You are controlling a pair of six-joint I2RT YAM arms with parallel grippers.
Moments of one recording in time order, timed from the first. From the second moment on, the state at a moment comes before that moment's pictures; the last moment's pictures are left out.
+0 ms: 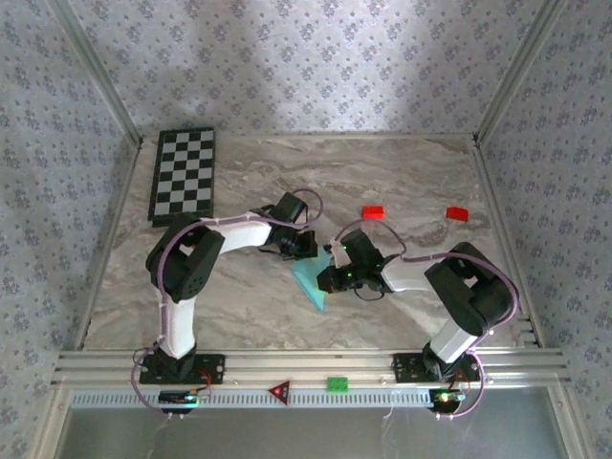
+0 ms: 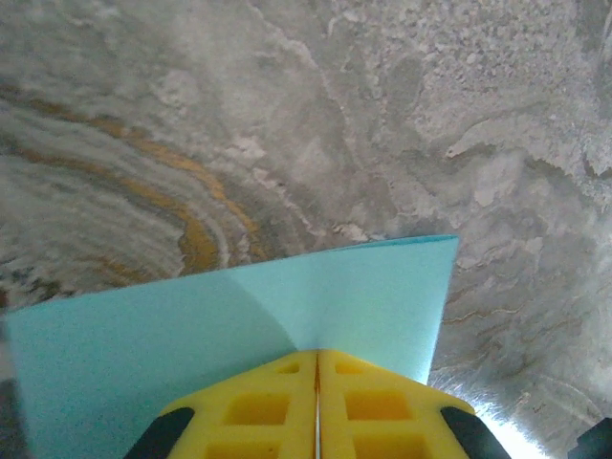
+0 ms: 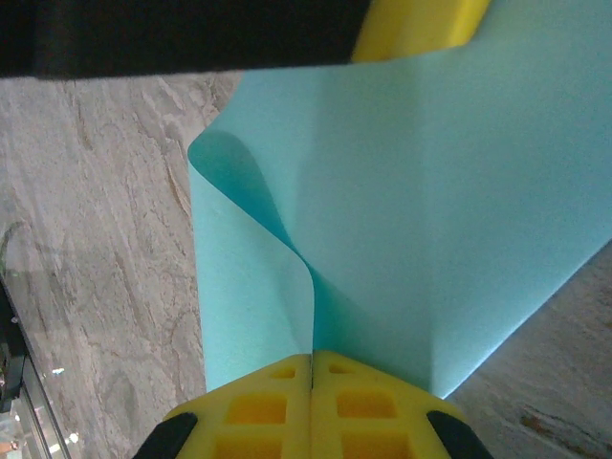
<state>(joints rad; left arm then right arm) -0.68 1.96 1.20 -0.34 0.41 -0.68 0.67 1.63 0.59 0.15 -0.51 0.50</state>
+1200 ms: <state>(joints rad) -0.75 1.47 0.60 0.15 0.40 -1.10 0.67 1.63 0.60 0.13 -0.51 0.47</state>
